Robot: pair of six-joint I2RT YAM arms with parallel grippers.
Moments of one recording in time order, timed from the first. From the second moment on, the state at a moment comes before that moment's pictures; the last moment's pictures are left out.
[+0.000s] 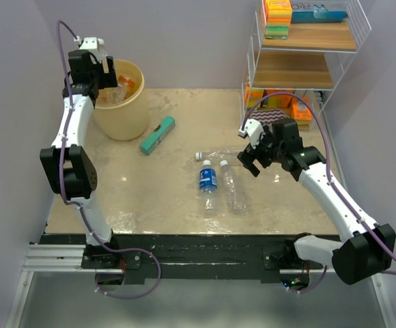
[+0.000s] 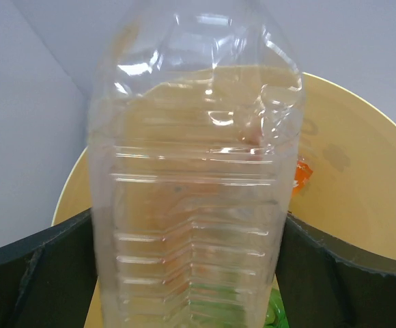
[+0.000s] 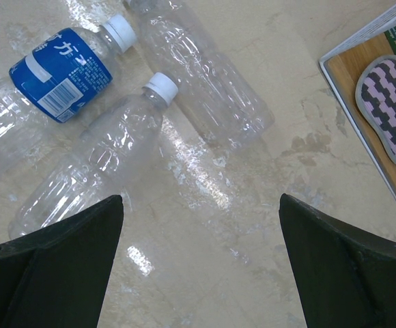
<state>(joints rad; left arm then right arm) 0.10 1.96 1.90 -0.32 -0.05 0.01 0.33 1.19 1.05 -0.60 -0.25 -0.54</state>
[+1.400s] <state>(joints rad) 0.13 1.73 1.91 -0.37 0.01 0.02 0.33 1.17 1.05 -0.61 -0.25 -0.54</state>
